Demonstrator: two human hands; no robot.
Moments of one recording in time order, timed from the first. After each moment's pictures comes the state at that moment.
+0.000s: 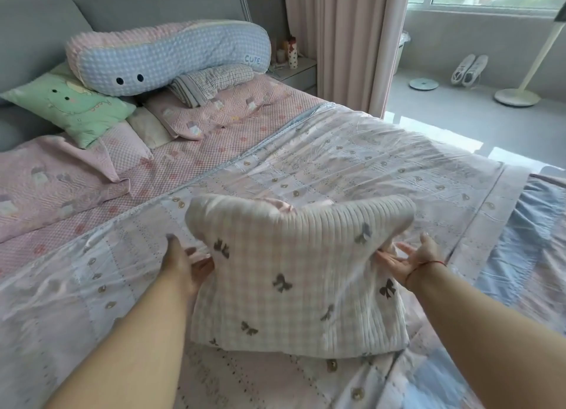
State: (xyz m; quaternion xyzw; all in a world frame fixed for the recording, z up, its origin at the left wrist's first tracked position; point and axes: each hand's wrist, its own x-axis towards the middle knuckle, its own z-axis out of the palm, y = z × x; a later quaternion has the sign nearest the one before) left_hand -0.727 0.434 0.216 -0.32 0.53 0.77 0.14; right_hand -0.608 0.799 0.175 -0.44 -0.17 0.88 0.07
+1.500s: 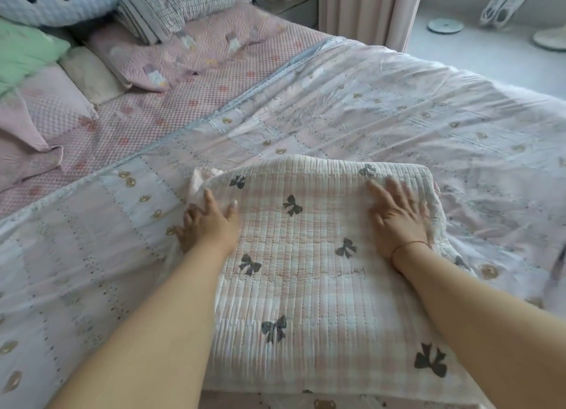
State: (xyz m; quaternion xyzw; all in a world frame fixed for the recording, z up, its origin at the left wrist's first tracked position) left_hand -0.886 0.514 0.021 -0.05 0.99 0.07 0.10; right_hand -0.763 0.798 0.008 -0.25 -0.95 0.21 0.01
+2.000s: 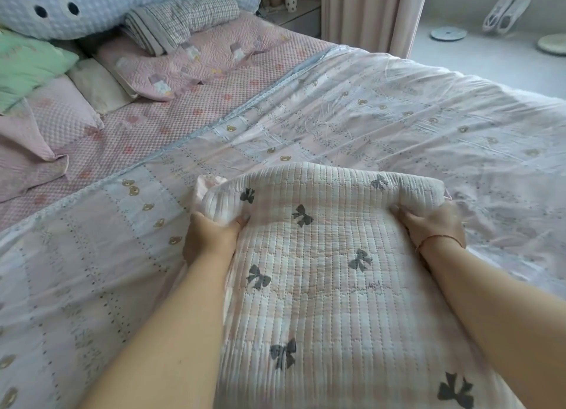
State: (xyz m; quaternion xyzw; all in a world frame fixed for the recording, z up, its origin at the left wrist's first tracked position) left_hand -0.881 0.522 0.031 -0.19 0.93 0.30 0.00; right_hand -0.774 0.832 0.002 -0.51 -0.78 0.35 0.10
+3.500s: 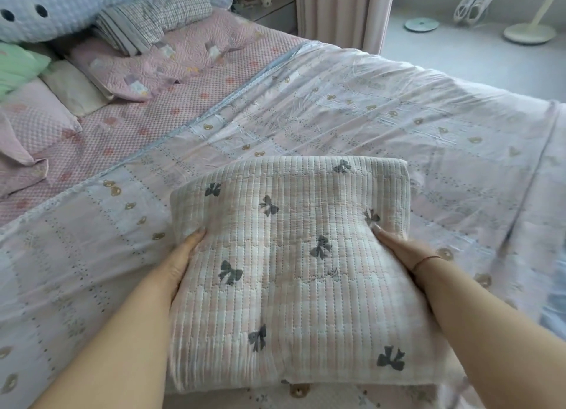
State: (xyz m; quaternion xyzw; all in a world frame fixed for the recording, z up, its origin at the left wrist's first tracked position) left_hand -0.839 0.485 0.046 -0.18 0.74 0.57 0.31; right_hand -0.685 0.849 -0.005 -0.45 -0.63 0.62 -0.11
